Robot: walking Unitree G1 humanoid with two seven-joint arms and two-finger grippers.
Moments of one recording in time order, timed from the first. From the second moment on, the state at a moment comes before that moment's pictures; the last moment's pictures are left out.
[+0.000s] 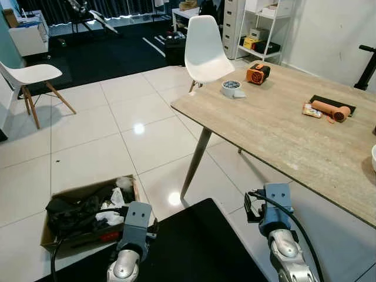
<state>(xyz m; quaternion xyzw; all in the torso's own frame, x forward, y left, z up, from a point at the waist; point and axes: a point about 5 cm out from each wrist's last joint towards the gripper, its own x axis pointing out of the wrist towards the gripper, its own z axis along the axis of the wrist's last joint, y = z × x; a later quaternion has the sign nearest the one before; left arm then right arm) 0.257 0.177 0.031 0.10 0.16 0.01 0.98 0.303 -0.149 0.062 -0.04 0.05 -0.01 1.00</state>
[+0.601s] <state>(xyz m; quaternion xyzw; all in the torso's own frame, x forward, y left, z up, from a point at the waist) 0.261 0.175 0.040 0.09 0.14 0.02 0.99 0.303 -0.149 0.062 -0.03 0.05 -0.01 1.00</state>
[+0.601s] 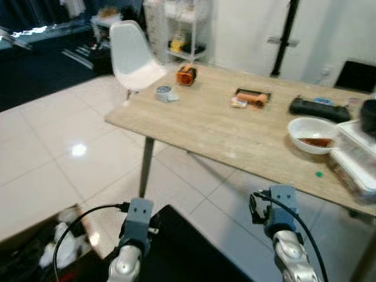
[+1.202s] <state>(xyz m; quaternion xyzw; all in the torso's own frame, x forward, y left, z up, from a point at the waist) 0.262 0.173 0.040 0.09 0.14 0.01 0.99 0.303 -0.149 0.061 -0.03 0.05 -0.01 1.00</state>
